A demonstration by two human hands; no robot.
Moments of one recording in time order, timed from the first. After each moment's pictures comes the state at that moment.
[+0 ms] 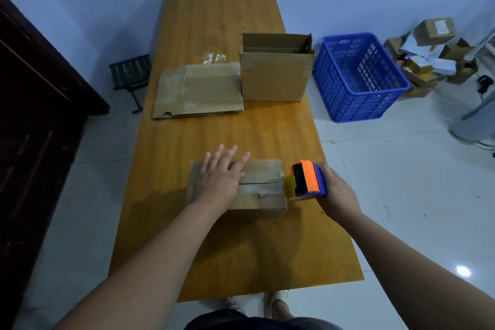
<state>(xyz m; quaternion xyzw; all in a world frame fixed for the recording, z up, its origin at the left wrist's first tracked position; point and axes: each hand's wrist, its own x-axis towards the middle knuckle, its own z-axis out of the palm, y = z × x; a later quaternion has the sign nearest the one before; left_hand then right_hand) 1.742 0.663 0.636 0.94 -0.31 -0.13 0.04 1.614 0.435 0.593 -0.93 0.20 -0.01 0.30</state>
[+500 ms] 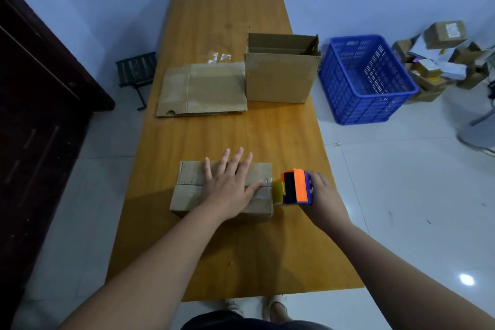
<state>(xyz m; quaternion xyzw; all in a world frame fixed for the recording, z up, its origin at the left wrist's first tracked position) 1.736 0.654 0.628 0.94 -0.30 -0.18 0.02 1.622 0.461 0.591 -0.93 0.19 -0.02 0.30</state>
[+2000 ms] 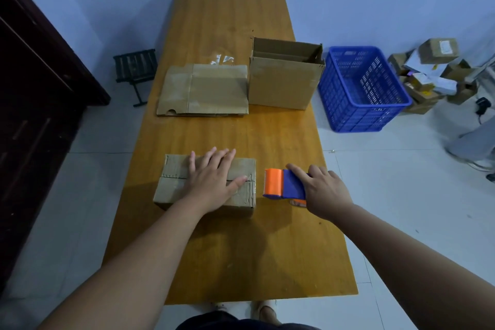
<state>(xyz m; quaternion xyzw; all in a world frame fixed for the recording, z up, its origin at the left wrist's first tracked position) 1.766 0.681 0.622 0.95 -0.29 -0.13 0.05 1.652 0.443 0.617 -0.99 0.03 0.11 -0.02</state>
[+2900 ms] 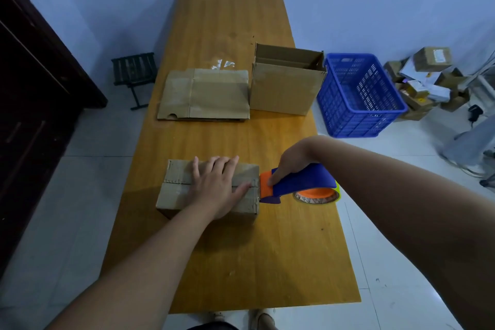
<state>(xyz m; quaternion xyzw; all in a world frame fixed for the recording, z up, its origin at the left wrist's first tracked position) 1.761 0.677 0.623 0.96 -0.27 -0.10 0.06 1.772 0.473 0.700 -0.82 0.10 0.56 0.08</state>
